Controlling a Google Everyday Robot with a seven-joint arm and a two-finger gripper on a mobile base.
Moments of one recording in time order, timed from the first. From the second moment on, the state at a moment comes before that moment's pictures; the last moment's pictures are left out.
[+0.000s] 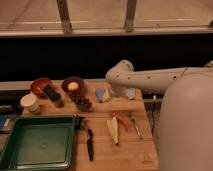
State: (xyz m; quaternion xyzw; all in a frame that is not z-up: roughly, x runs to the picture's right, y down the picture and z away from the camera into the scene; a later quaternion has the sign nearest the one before) arm 0.061 0.063 0.836 -0.19 0.16 0.64 0.72
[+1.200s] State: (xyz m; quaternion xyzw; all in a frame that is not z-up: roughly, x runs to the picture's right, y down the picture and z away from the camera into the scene) arm 0.011 -0.031 0.844 -0.18 -0.01 0.59 0.79
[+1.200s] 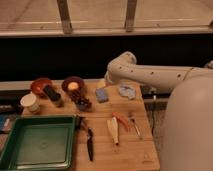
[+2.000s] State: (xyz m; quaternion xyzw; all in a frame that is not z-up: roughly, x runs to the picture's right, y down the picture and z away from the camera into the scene) arm -0.069 -0.070 0.860 -0.20 -0.07 0.53 0.82
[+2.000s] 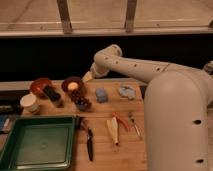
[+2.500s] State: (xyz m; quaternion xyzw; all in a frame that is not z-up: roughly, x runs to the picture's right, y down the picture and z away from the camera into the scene) arm -0.097 -0.070 0.868 -0.22 -0.07 0.50 0.83
